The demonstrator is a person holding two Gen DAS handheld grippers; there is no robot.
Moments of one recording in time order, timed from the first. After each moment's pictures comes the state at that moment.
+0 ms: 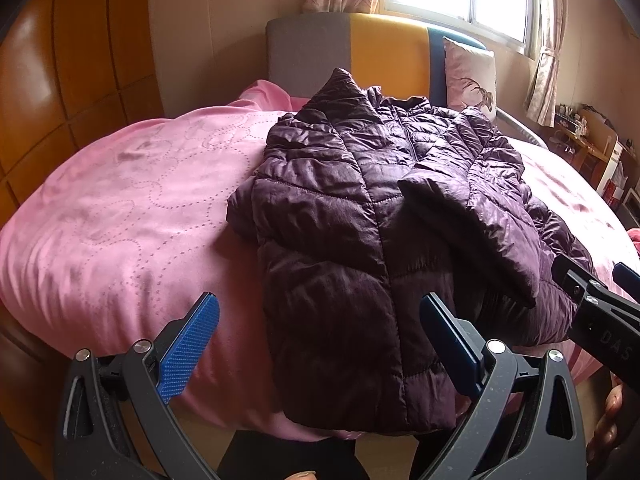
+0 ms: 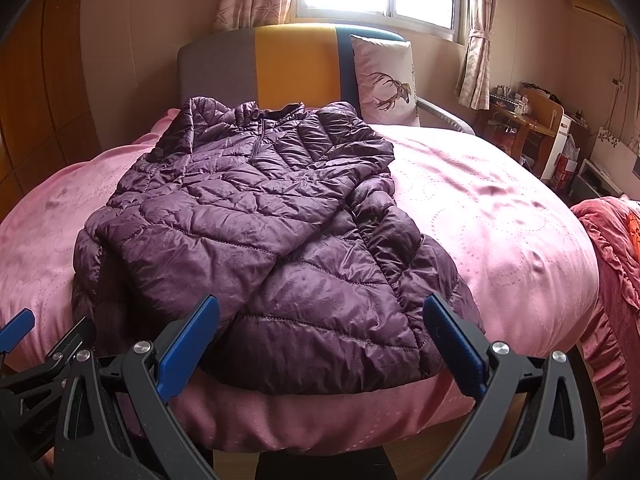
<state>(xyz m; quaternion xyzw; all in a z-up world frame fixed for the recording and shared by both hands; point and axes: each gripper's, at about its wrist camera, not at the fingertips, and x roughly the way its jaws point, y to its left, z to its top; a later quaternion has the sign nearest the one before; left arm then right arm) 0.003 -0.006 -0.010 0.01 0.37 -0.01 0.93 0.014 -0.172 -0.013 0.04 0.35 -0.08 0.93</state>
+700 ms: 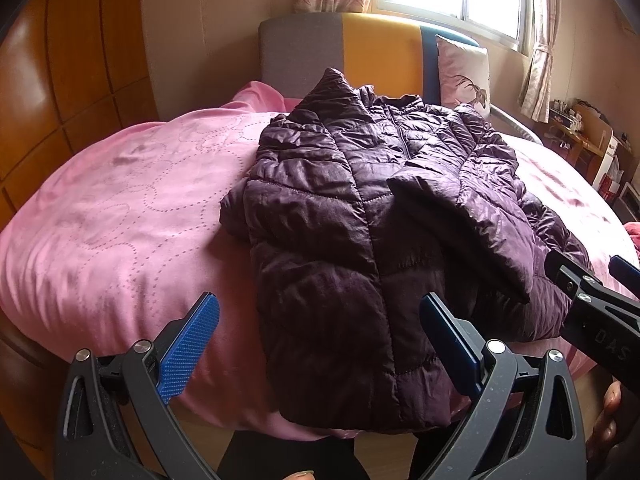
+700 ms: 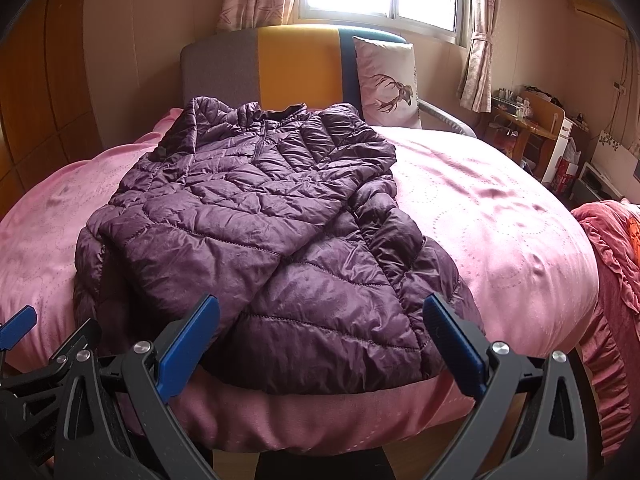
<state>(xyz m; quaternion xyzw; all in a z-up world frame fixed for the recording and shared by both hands) 0.000 -0.012 -0.011 0.02 0.37 -0.02 0.93 0.015 -0.170 -0.011 0.04 0.35 -0.08 0.93</state>
